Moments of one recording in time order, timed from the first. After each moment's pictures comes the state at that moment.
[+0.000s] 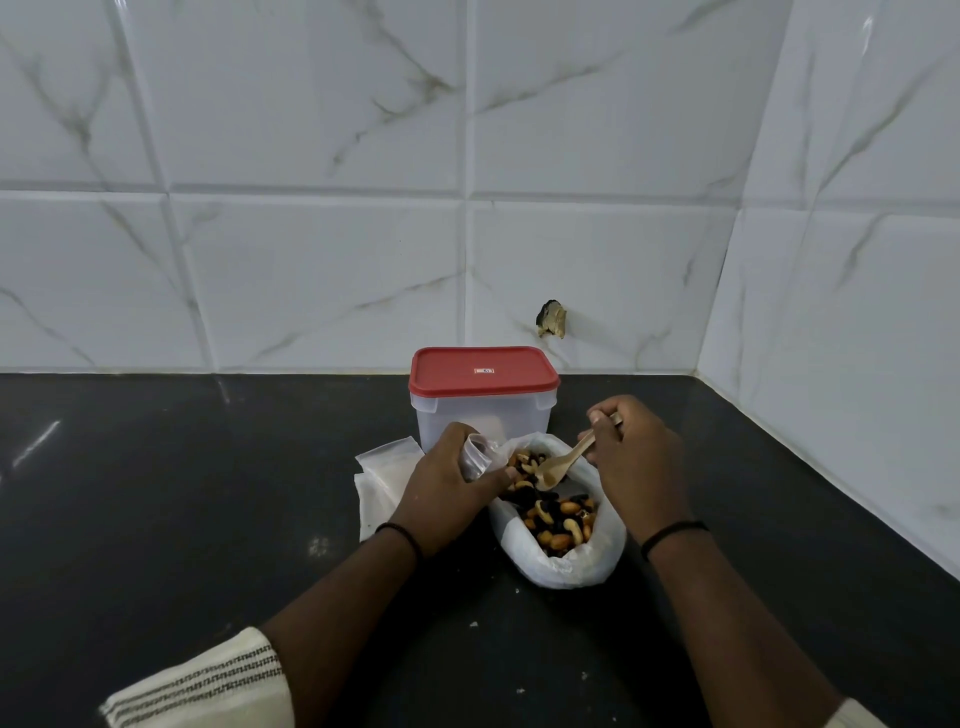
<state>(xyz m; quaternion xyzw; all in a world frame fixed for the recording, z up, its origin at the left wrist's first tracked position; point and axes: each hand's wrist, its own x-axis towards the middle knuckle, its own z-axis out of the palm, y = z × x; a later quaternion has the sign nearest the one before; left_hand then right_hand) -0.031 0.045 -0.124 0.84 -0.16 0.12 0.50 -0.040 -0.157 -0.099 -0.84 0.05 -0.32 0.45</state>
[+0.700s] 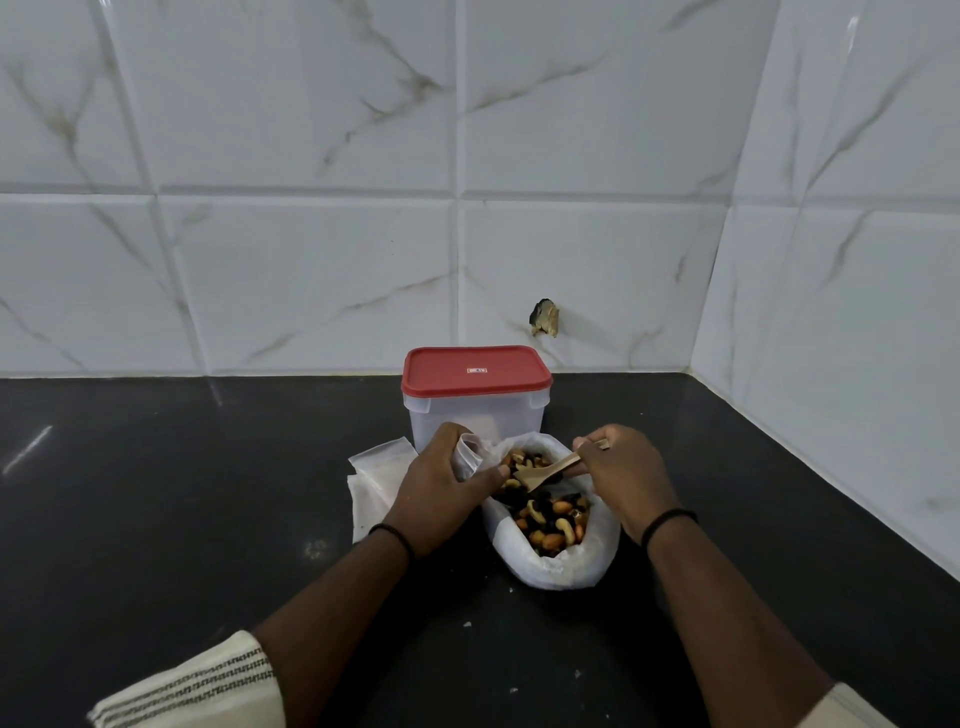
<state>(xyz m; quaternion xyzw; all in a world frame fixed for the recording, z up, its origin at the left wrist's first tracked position) -0.030 0.044 -0.124 0.84 -0.16 0.13 0.50 -0.034 -0.162 -0.105 -0.86 0.13 -0.16 0.47</state>
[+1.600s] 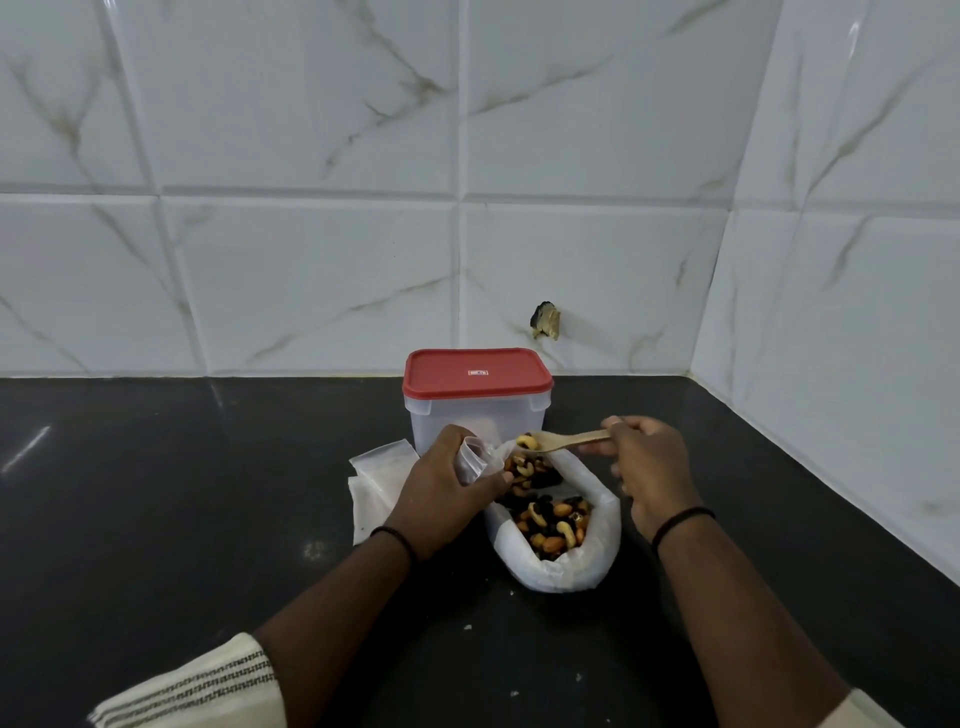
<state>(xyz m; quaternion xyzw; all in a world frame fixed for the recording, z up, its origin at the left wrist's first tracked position) -0.029 0.045 -0.127 0.84 -0.17 0.13 0.50 -0.036 -0.169 -0.095 -0.70 0.17 -0.19 0.67</state>
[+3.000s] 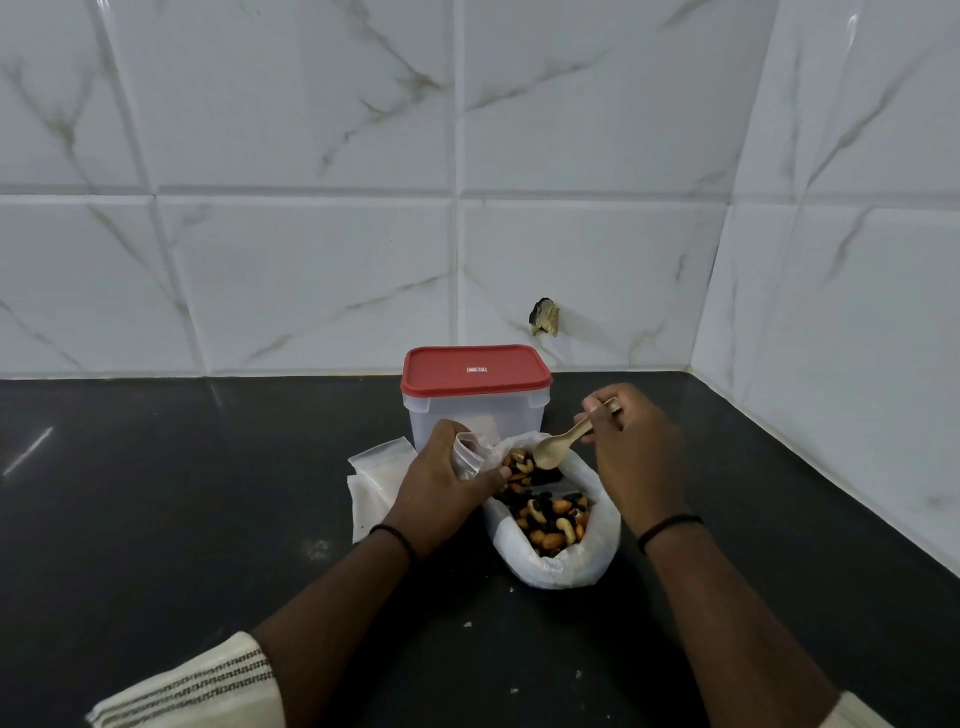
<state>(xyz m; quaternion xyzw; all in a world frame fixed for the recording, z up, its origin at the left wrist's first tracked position) -0.026 0.045 -0.129 0.83 -0.17 0.12 0.52 -0.043 -0.156 -0.092 -0.82 0.04 -0.34 0.46</state>
